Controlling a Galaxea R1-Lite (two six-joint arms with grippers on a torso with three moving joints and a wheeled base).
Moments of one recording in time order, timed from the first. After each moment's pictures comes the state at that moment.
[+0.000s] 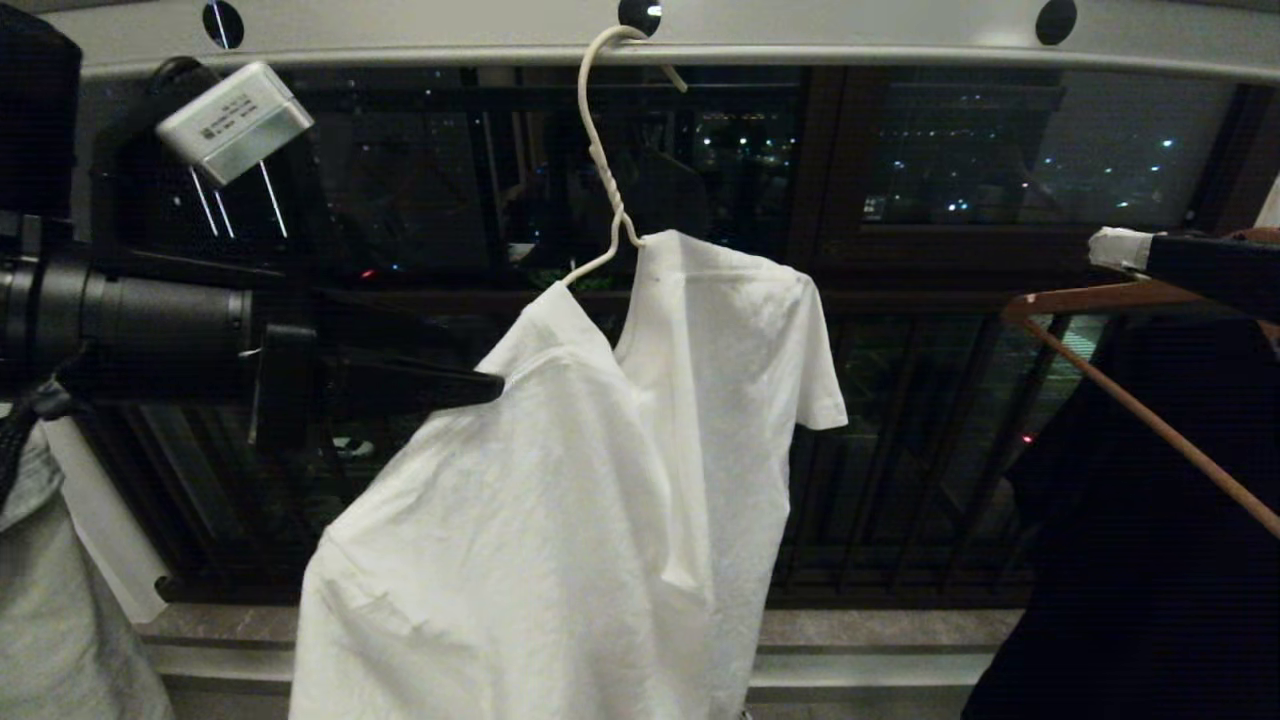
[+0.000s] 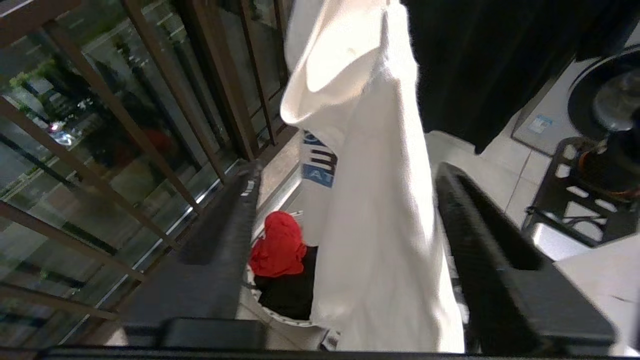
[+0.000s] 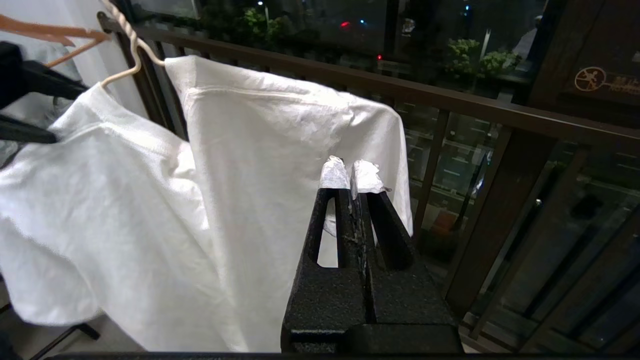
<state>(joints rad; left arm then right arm) -0.33 1.35 -1.27 0.29 -0.64 0.24 0.36 1.10 -0.98 -0.14 0.20 0.06</state>
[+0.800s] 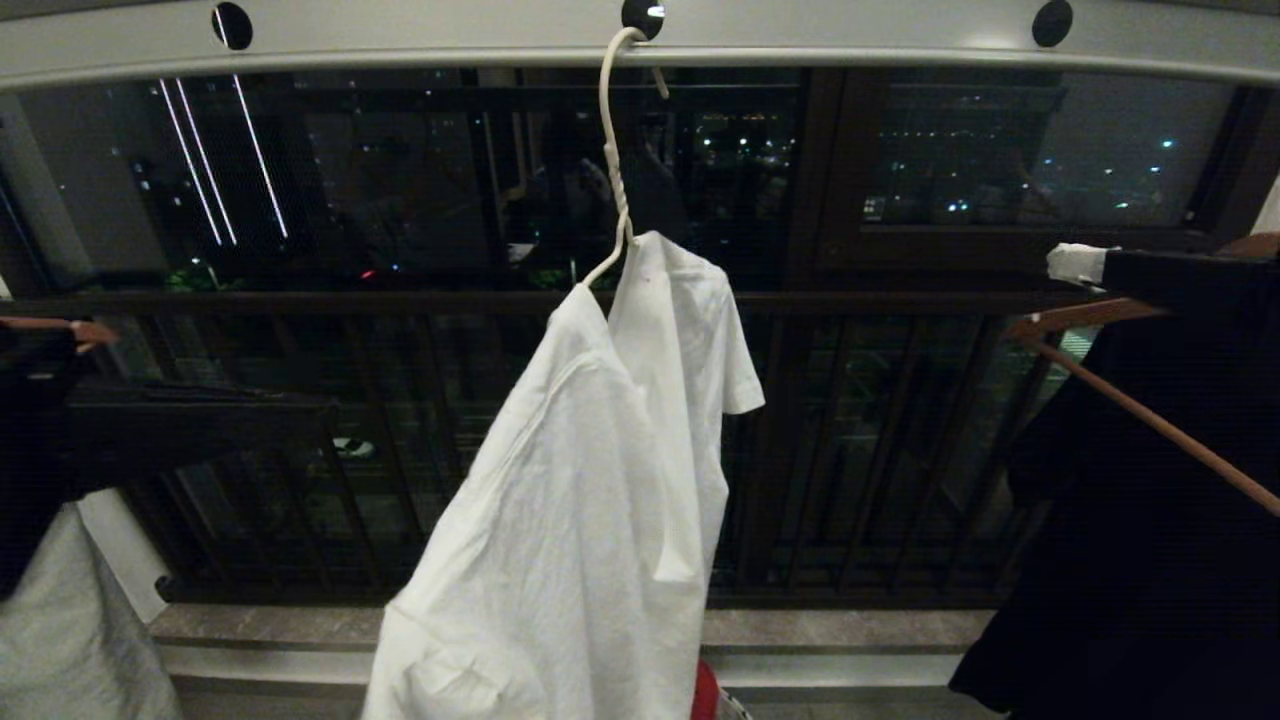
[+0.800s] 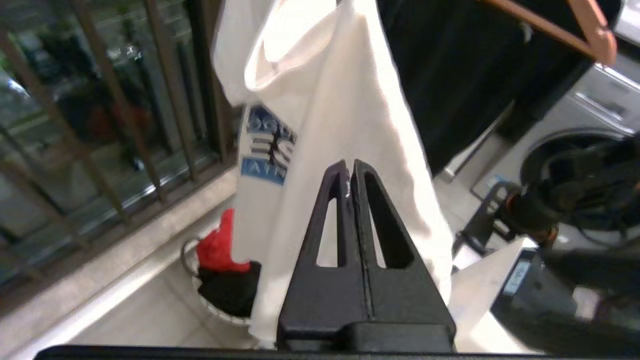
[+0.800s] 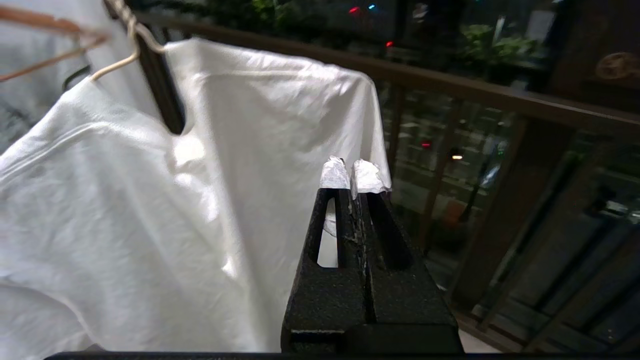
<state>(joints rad) -0.33 1.05 -1.08 0.30 -0.58 -0.03 0.38 1.14 -0.99 -0.14 0.20 0.07</state>
